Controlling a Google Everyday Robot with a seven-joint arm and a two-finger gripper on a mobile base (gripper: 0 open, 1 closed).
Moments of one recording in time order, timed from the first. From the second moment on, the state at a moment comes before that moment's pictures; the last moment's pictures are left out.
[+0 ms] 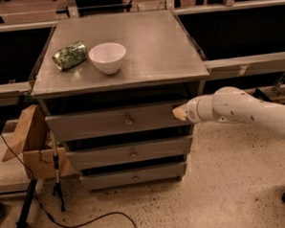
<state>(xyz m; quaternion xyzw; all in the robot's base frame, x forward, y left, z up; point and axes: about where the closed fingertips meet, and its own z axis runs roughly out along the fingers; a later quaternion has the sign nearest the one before) 0.694 -0.156 0.673 -0.28 0.86 0.12 0.41</state>
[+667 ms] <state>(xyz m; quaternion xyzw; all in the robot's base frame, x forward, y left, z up) 0.704 -0.150 0.676 -0.26 0.86 0.12 0.43</state>
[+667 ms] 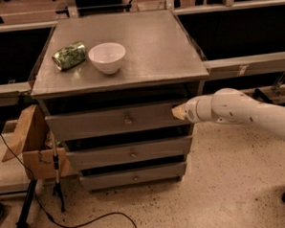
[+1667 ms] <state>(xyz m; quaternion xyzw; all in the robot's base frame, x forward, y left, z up) 0.704 -0.156 0.664 -0.25 0.87 0.13 0.41</state>
